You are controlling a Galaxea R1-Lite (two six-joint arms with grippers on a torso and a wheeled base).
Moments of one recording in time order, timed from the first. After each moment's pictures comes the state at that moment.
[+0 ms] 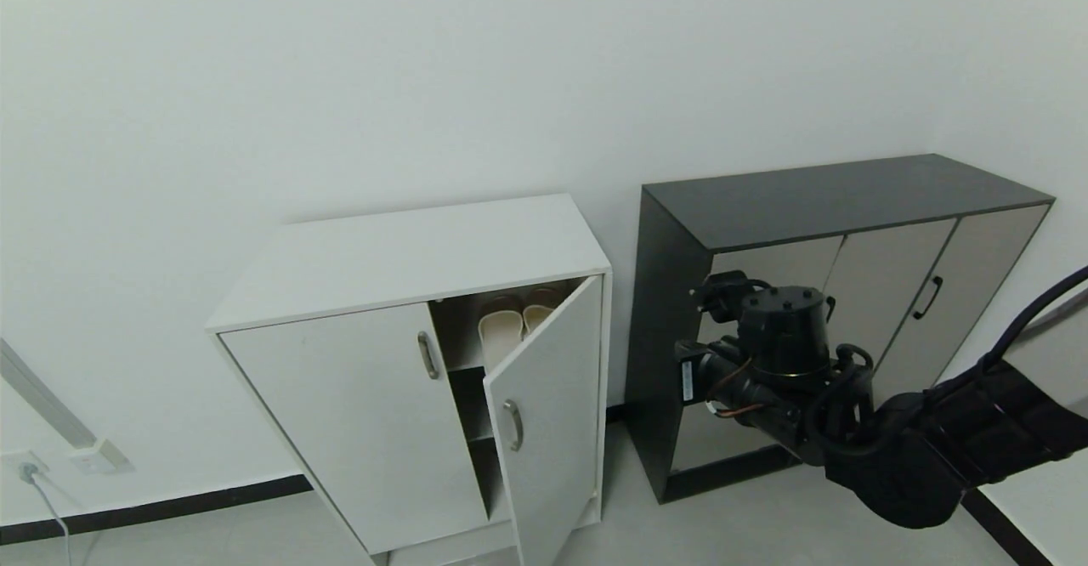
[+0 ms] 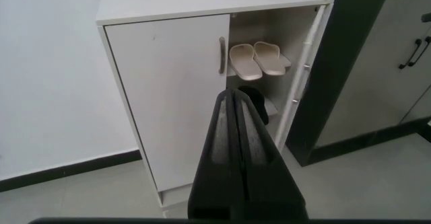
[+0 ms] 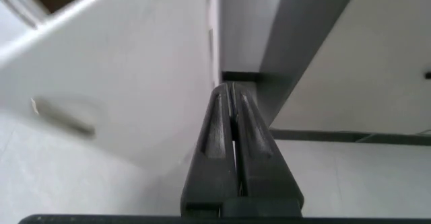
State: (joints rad) left arm 0.00 0.00 0.00 0.00 0.00 0.00; right arm 0.65 1.98 -0.85 -0.81 -0.31 0.13
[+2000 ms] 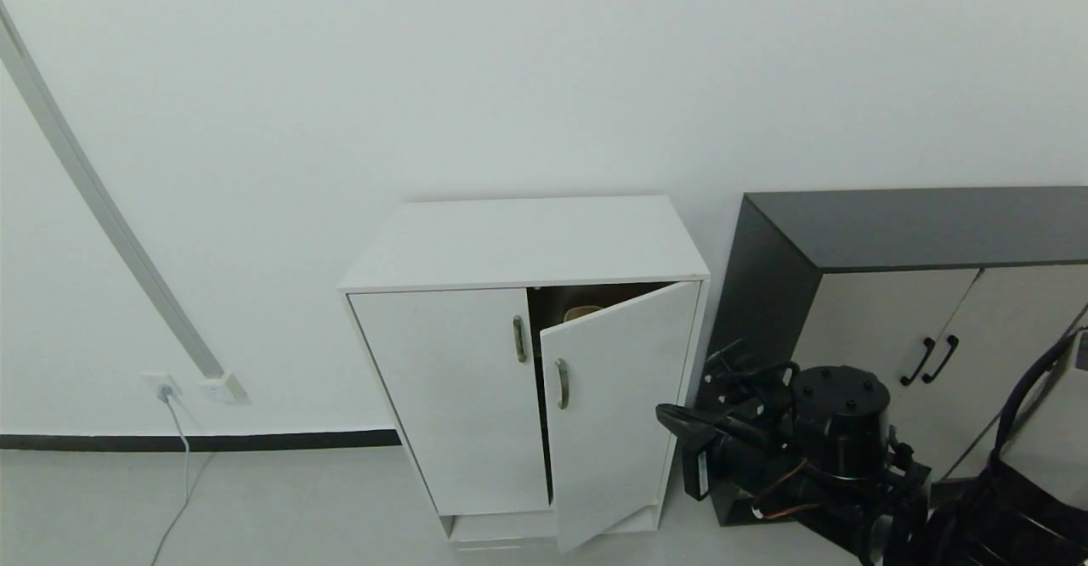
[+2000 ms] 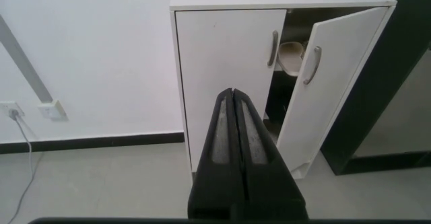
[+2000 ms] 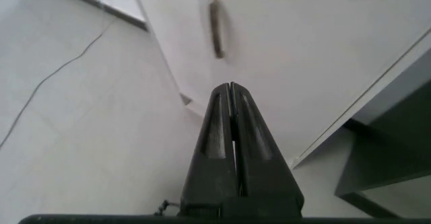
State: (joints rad) left arm 0.00 0.00 0.00 0.00 0.00 0.00; right arm 0.71 1.98 -0.48 -1.26 -0.01 0.07
